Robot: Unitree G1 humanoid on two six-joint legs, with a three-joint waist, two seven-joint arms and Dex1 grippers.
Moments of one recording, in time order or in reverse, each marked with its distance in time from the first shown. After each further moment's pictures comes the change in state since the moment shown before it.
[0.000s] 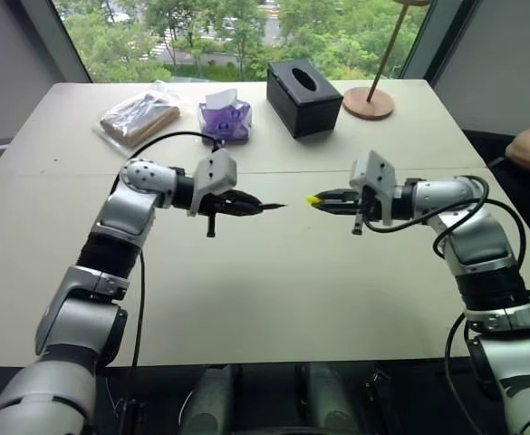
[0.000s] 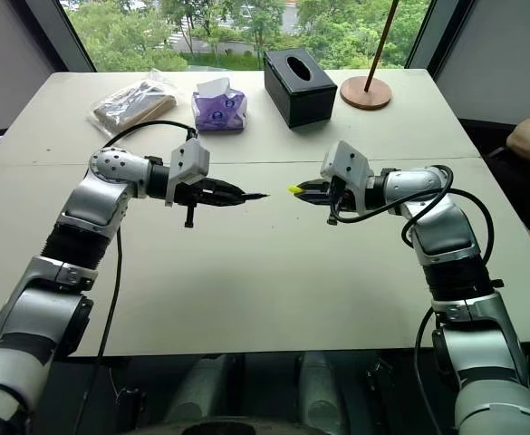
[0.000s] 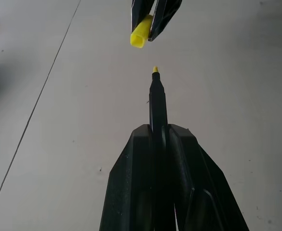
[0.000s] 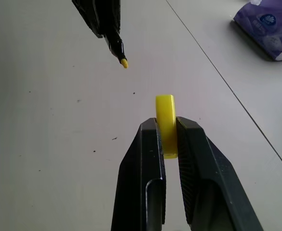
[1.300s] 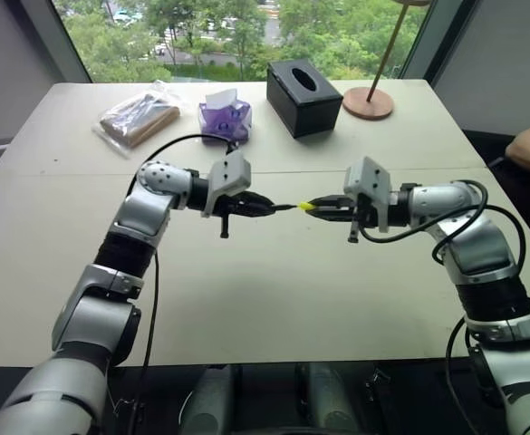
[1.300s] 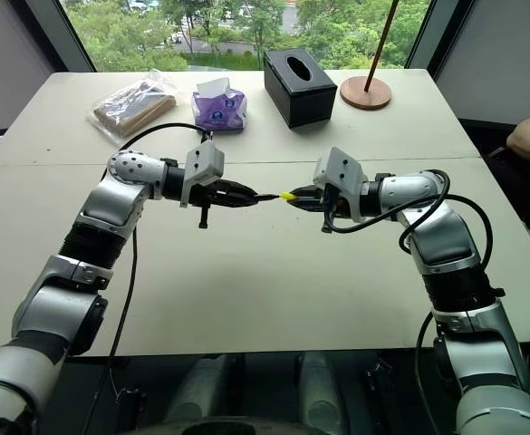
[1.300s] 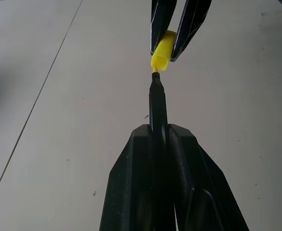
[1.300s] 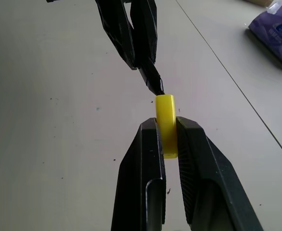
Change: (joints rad) left arm -0.004 -0.050 0.005 0.005 0.019 0.021 0.022; right arm 0.039 -0.001 0.010 -0.103 0.018 0.051 -0.015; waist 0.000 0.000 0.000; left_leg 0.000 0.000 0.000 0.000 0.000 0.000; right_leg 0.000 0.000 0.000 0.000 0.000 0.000
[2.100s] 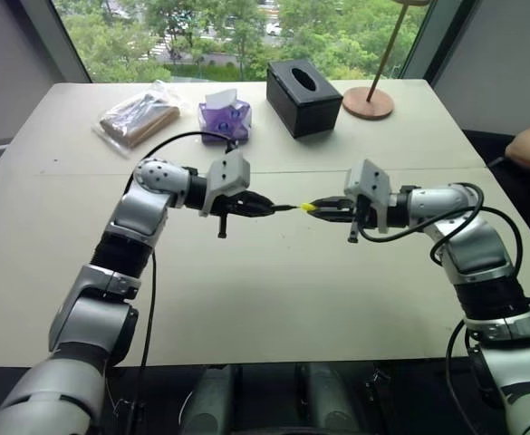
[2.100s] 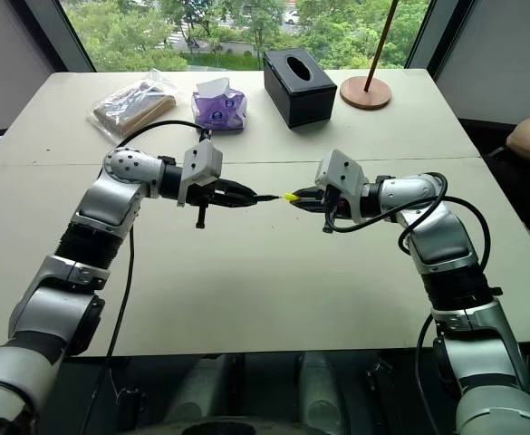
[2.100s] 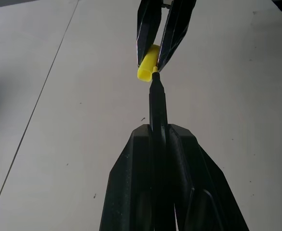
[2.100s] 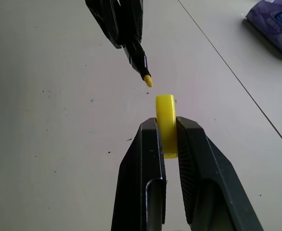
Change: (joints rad) left arm 0.004 0.016 0.000 -0.035 -0.002 -0.005 -0.014; right arm 0.001 0.001 0.008 0.054 -0.006 -0.030 -0.008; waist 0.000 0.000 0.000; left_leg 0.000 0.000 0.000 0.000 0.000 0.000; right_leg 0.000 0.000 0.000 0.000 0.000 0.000
